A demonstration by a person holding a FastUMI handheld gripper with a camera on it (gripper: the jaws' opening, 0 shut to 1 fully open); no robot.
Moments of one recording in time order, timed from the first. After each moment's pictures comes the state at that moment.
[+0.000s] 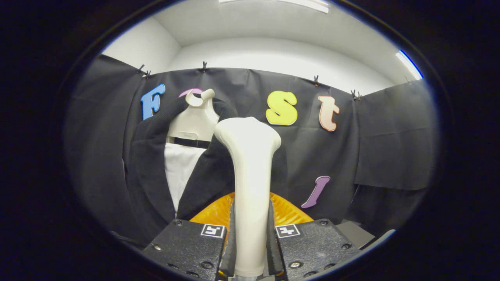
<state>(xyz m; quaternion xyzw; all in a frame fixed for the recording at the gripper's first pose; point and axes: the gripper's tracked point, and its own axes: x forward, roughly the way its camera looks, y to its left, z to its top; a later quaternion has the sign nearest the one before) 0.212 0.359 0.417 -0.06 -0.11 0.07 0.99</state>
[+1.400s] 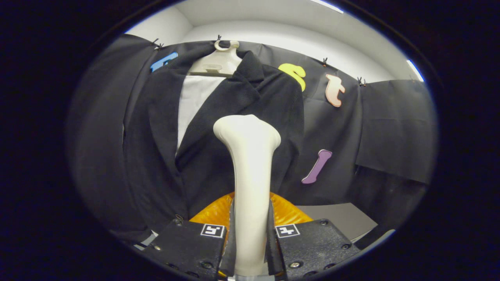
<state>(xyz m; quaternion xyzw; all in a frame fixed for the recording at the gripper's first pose) 0.219 0.360 0.273 -0.11 -0.03 0.06 0.99</state>
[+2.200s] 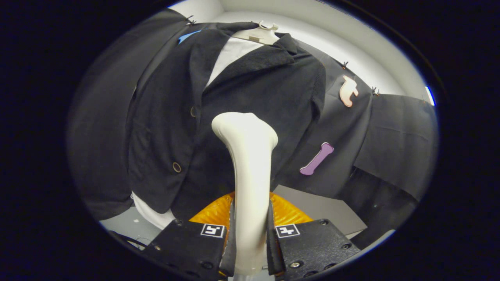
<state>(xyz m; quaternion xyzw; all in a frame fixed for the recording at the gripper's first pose) 0.221 0.350 0.176 -0.23 -0.01 0.03 0.97</state>
